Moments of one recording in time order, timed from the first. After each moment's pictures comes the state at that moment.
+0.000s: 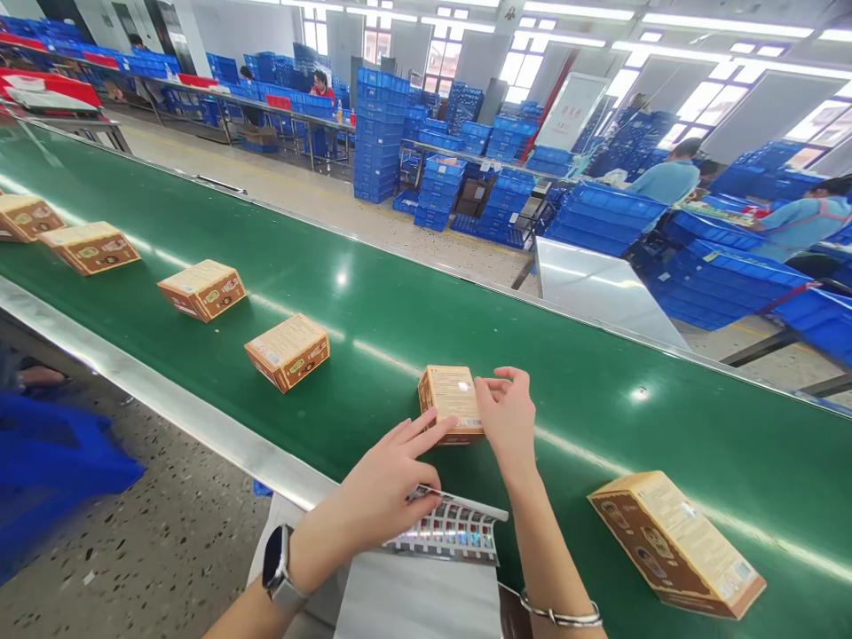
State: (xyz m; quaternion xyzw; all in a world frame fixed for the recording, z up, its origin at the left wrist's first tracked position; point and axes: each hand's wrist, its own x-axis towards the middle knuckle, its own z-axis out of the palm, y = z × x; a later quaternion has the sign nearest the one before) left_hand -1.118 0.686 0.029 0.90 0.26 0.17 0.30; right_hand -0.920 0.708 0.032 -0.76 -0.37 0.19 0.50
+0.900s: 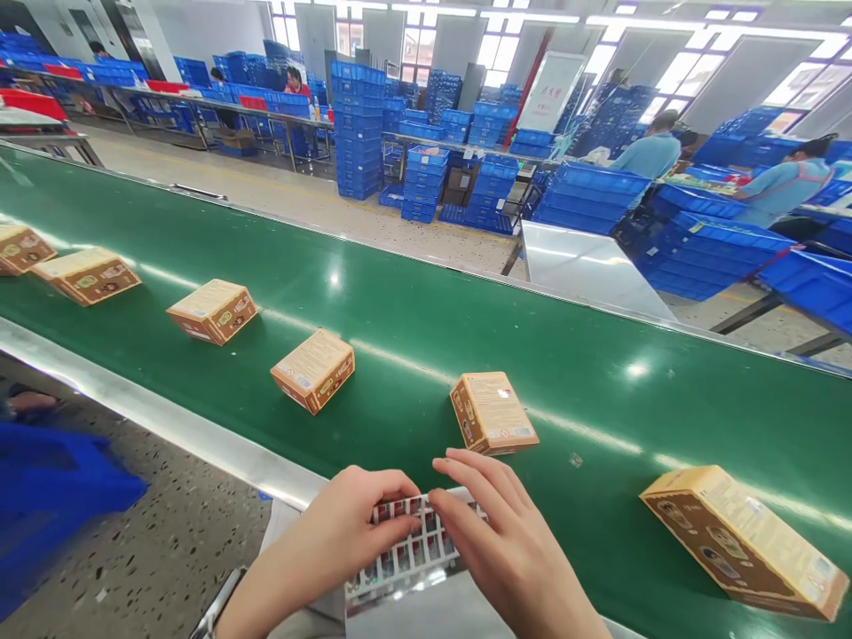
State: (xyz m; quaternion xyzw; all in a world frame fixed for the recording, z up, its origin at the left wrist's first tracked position) left_hand -1.148 0.667 0.060 0.73 0.41 0.06 0.55; right_hand -0.959 0.593 0.050 -0.48 -0.81 -0.10 0.32
